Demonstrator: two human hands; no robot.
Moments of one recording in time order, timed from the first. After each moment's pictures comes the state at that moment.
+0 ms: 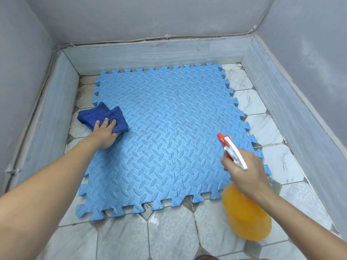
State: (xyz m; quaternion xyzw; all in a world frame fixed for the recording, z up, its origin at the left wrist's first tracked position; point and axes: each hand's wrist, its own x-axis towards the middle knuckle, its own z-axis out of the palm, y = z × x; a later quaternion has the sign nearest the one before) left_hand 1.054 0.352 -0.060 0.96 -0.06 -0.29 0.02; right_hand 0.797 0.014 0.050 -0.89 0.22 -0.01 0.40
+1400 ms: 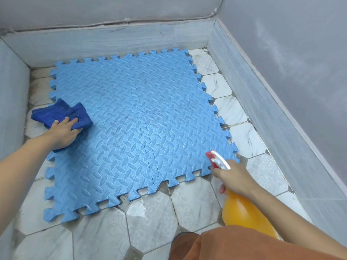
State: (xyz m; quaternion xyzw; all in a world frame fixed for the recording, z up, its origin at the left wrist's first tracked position) left_hand 1.037 0.341 -0.032 0.96 -0.07 -0.27 0.03; right_hand 0.734 -0.020 0.030 -0.83 0.37 0.20 0.37
